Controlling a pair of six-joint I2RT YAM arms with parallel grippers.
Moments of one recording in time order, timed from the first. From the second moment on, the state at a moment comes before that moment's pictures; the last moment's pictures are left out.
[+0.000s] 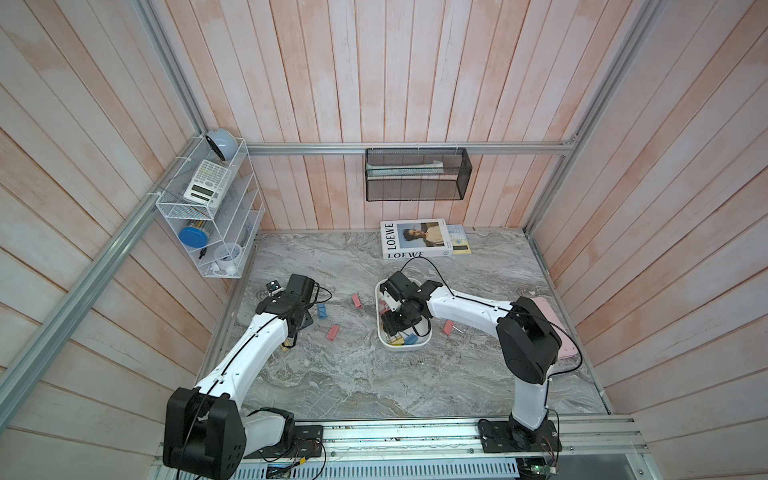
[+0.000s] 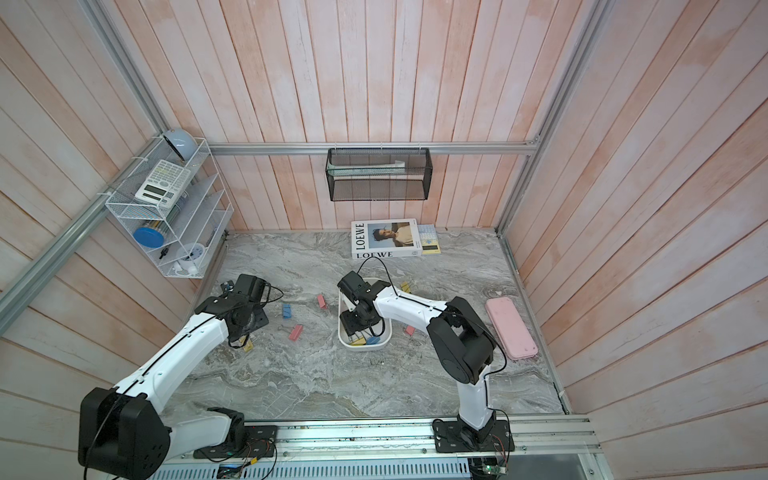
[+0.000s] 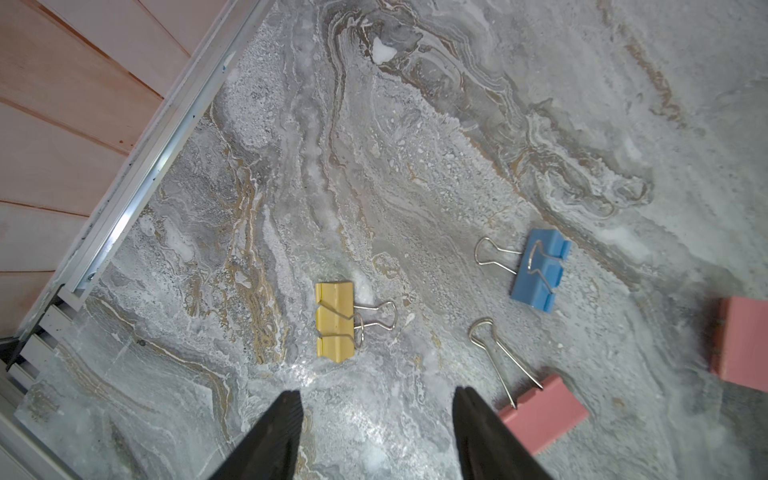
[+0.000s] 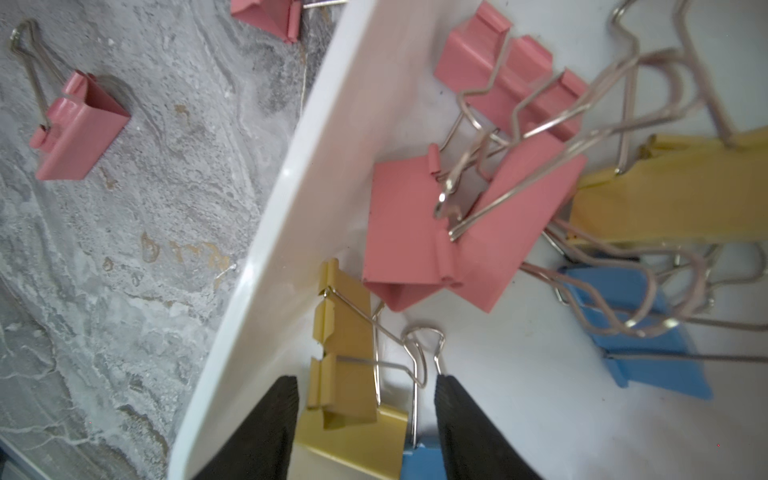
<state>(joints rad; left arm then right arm) -0.22 1.25 0.93 -0.88 -0.39 -0.71 0.84 1.93 1.40 -0.67 -0.10 0.30</state>
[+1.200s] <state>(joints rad) -0.39 1.23 1.02 -0.79 -0.28 -0.66 0.57 1.58 1.29 -0.64 -0.10 0.35</state>
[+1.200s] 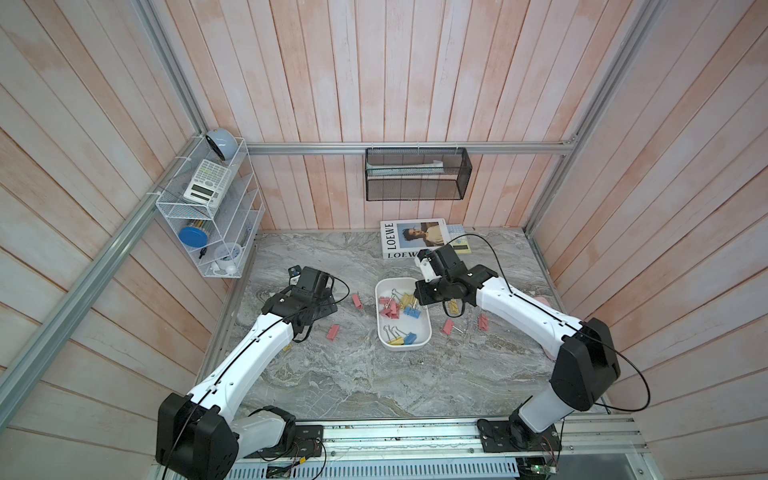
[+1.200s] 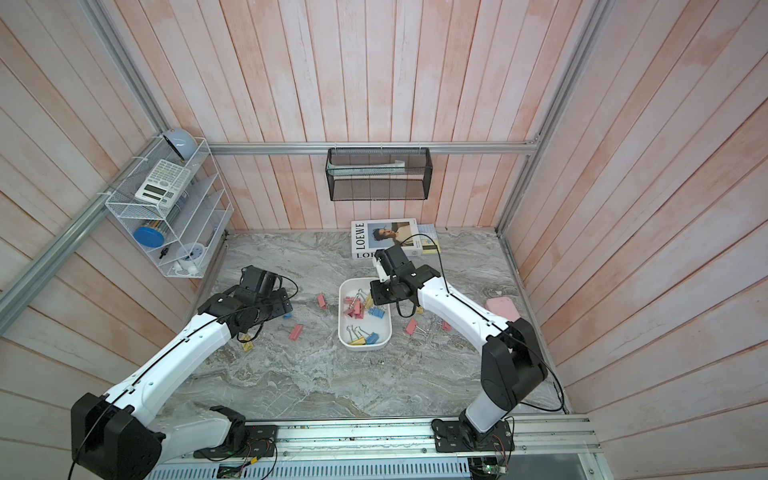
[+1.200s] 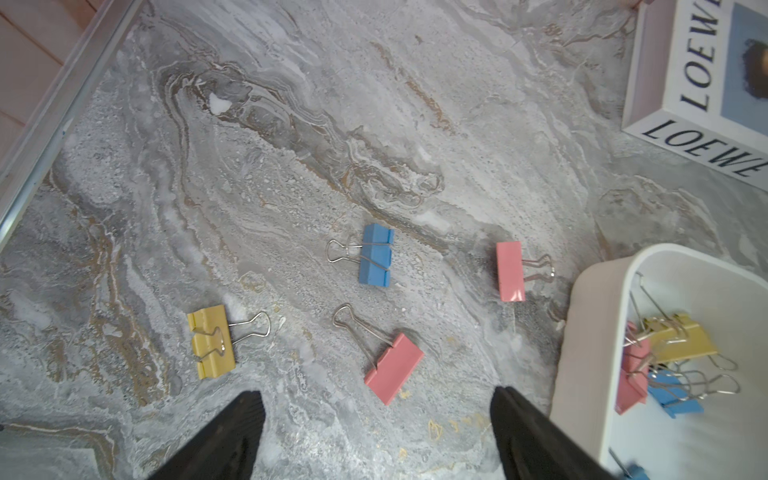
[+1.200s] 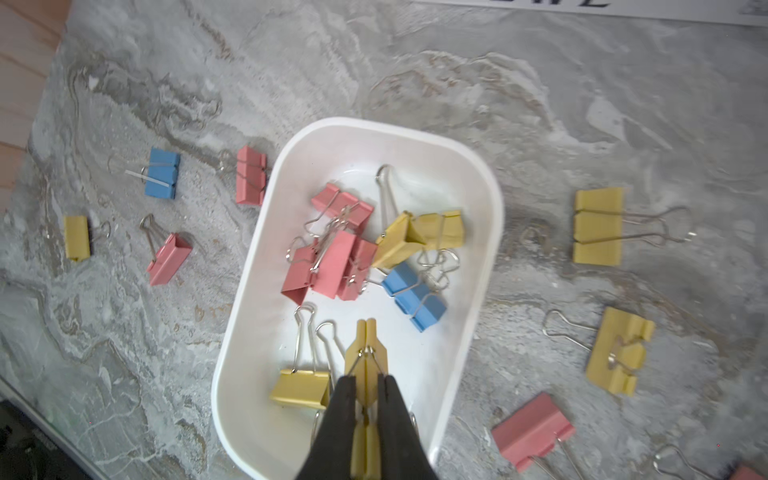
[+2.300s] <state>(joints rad) -0.61 1.37 1.17 -0.74 -0.30 -0.62 -0.04 1.82 1.07 -0.26 -0.42 0.62</state>
